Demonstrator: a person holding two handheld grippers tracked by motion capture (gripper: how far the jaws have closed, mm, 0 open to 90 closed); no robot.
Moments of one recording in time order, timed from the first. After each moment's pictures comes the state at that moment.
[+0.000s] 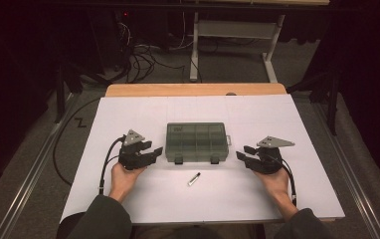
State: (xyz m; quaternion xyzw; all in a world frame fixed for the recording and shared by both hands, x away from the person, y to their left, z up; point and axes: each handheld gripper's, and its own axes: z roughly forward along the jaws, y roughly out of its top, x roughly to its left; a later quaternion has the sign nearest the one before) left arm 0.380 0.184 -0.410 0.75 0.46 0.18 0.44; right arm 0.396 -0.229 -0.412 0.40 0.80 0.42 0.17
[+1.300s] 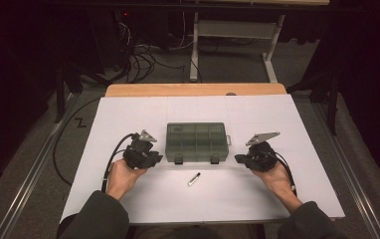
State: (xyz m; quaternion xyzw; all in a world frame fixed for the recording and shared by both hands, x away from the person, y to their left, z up) left arm 0.385 0.164 -0.392 0.85 0.41 0.12 0.31; right arm 0.407 -0.211 -0.400 0.34 0.88 0.33 0.10
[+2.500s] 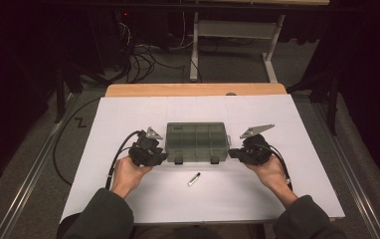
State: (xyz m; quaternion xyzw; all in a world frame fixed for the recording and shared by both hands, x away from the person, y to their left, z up) left arm 0.390 0.148 -0.385 0.85 0.40 0.14 0.31; right arm 0.415 -0.193 -0.380 0.33 0.87 0.34 0.09
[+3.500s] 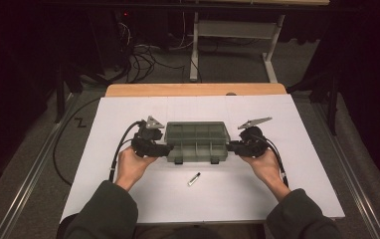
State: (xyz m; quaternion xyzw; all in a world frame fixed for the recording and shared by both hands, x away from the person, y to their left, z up) left arm 0.401 0.143 -0.360 0.82 0.41 0.17 0.36; right arm 0.437 -0.184 -0.379 0.40 0.85 0.34 0.10
